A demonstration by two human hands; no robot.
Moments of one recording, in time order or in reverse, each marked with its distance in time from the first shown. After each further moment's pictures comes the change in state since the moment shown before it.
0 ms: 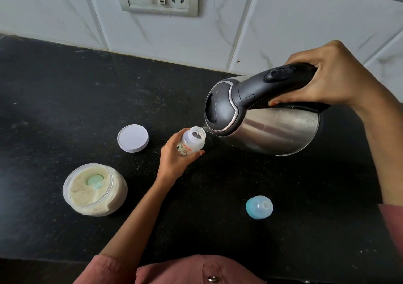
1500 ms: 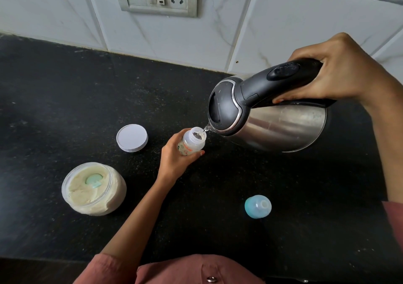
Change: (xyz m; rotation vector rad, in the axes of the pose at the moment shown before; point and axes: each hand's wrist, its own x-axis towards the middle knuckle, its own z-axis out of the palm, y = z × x) left_hand -0.002 0.004 0.002 0.014 -0.009 0.031; right_hand -0.001 -0.008 -0.013 -0.096 -0.049 -0.041
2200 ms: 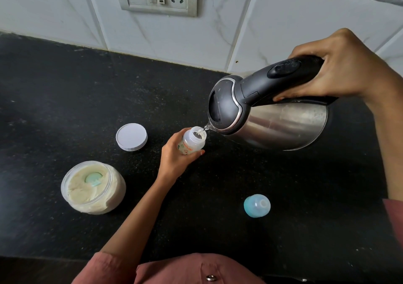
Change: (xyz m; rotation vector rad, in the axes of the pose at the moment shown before) left_hand 0.000 -0.001 0.002 -0.028 0.002 -0.021; right_hand 0.001 -0.004 -0.005 -0.013 -0.012 -0.011
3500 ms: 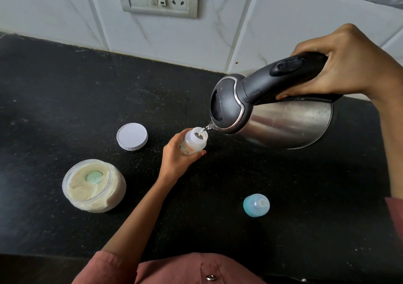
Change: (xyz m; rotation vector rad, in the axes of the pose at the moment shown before) left_hand -0.003 0.005 0.001 0.009 -0.016 -0.005; right_hand -0.001 -0.005 -0.009 -0.025 -0.014 -0.001
